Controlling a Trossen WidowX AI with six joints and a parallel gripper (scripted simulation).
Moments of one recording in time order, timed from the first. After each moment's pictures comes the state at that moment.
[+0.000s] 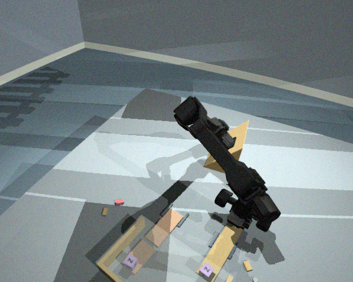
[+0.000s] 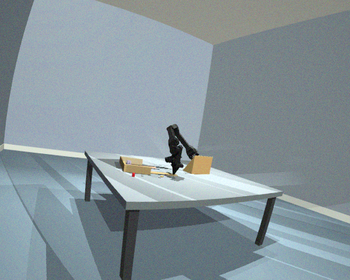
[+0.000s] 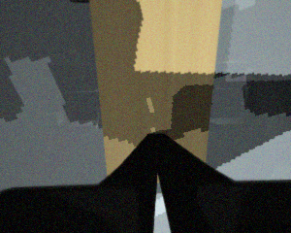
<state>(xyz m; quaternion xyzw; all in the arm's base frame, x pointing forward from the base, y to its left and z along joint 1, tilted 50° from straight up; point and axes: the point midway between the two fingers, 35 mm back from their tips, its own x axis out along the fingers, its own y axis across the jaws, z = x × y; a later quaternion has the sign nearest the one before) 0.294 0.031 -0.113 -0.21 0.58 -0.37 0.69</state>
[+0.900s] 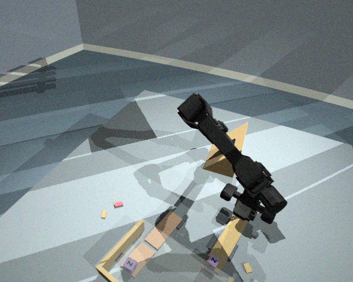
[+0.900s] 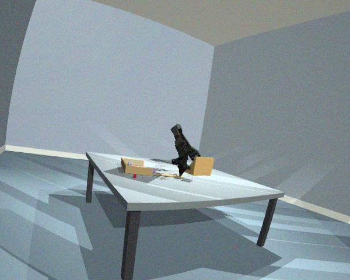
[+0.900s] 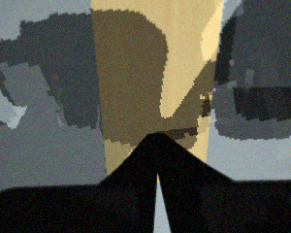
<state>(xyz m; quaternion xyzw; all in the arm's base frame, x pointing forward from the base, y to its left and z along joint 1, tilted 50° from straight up) 0.254 0.038 -0.123 -0.21 0.58 -0.37 0.69</state>
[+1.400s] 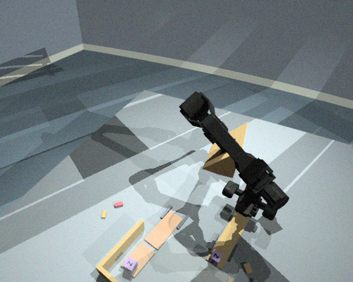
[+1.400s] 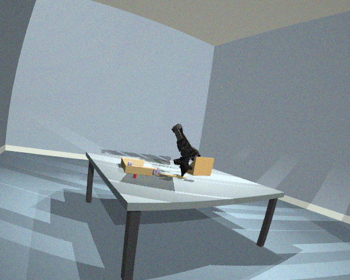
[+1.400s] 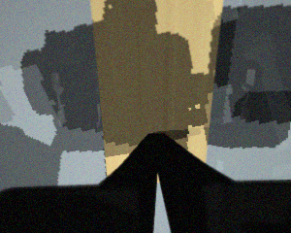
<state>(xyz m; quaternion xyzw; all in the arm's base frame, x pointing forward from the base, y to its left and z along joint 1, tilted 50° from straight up) 0.238 0.040 -0.127 -0.21 0.58 -0.36 0.69</state>
